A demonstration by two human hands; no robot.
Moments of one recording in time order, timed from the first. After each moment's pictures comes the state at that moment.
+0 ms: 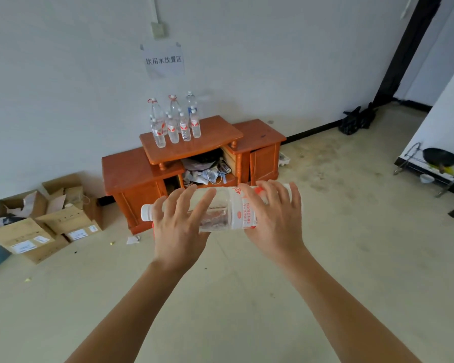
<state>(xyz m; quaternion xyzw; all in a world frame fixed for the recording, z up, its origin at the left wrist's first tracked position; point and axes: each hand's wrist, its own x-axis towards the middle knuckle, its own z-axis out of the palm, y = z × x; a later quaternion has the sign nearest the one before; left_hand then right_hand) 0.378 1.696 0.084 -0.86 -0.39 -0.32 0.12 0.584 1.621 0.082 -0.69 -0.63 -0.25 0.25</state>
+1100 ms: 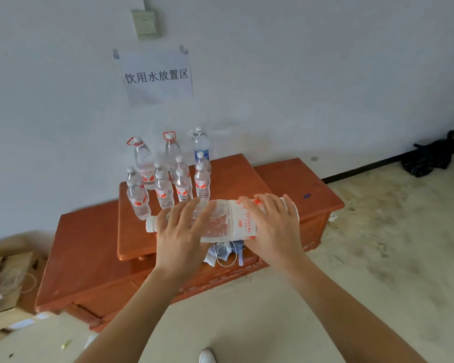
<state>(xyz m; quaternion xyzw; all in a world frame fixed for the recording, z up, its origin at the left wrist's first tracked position) 0.659 2.443 0.029 -0.84 -0.45 -0.28 0.09 0.880 2.400 0.028 -0.66 -0.70 -0.17 0.23</state>
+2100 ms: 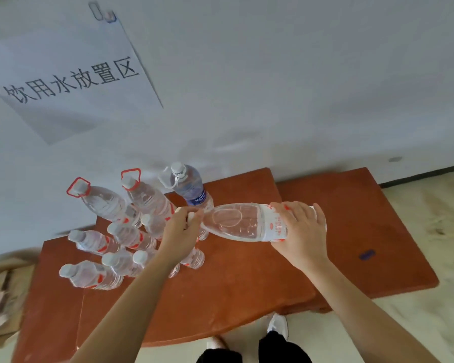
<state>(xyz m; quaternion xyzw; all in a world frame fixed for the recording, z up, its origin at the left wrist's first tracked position) 0.866 2.934 -0.043 -0.58 -0.69 -0.22 -0.38 1.142 2.892 -0.124 -0.68 -0.71 0.01 0.20</state>
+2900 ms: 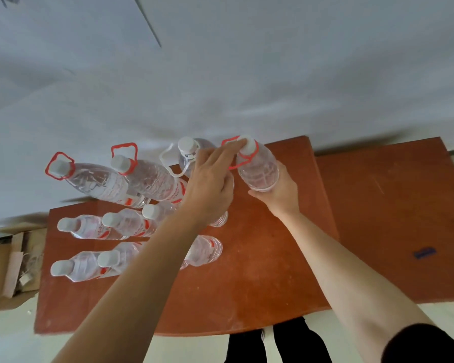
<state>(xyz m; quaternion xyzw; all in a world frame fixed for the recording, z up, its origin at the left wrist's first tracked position) 0.876 3.052 -0.091 -0.78 -0.57 -0.17 -0.20 1.042 3.053 -0.253 -0.68 -0.52 0.38 0.34</state>
